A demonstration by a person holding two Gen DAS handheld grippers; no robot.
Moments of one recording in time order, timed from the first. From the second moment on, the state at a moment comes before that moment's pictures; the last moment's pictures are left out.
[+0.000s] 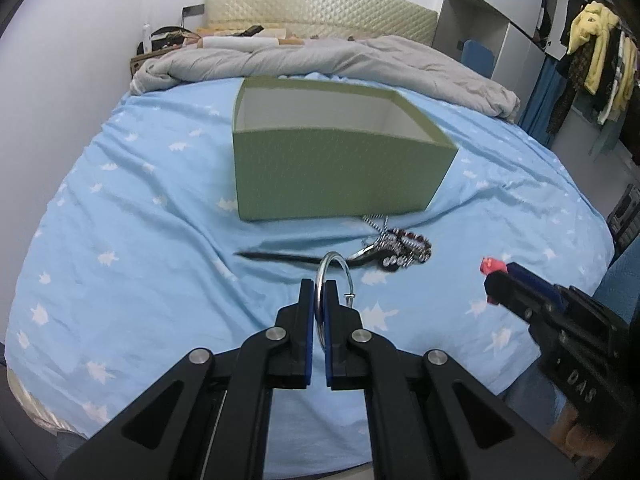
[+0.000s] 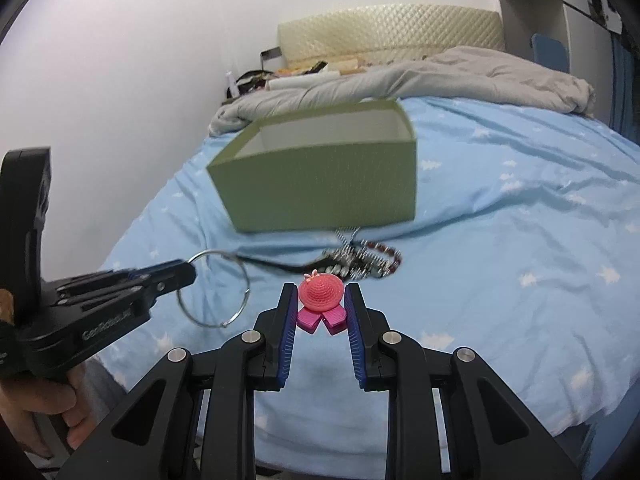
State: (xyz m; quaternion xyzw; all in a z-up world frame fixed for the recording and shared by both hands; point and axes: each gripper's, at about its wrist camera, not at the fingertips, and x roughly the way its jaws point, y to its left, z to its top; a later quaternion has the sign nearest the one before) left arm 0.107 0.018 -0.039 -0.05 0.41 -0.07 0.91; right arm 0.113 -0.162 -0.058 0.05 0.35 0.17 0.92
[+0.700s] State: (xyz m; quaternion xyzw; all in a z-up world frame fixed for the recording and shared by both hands) left arm 0.173 0.022 0.057 -0.04 0.34 -0.09 0.93; right arm 0.175 -0.161 0.037 0.03 0.30 0.18 0.94
